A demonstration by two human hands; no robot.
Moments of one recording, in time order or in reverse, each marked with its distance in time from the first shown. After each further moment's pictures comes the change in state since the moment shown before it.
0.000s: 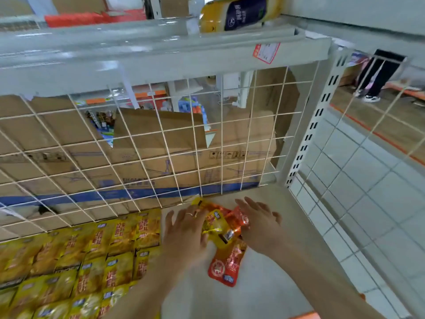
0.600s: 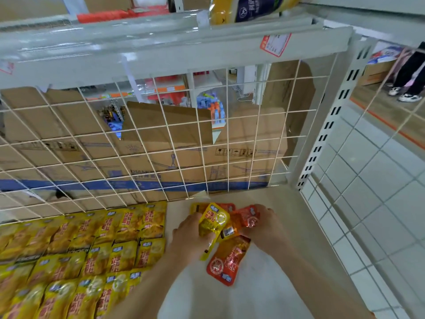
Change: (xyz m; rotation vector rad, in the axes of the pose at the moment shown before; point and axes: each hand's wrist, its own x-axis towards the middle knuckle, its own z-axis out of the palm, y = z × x) left_hand 0.004 0.012 0.014 -0.480 -0.205 -0.358; right_hand 0.034 0.032 0.030 0.362 0.046 0.158
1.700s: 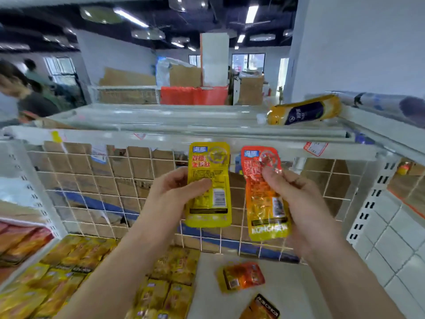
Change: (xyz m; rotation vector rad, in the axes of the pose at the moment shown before) left_hand -0.143 0.067 -0.227 -1.223 0.444 0.398; right_hand -0.125 -0.204 -0.150 1.132 -0.275 -0.479
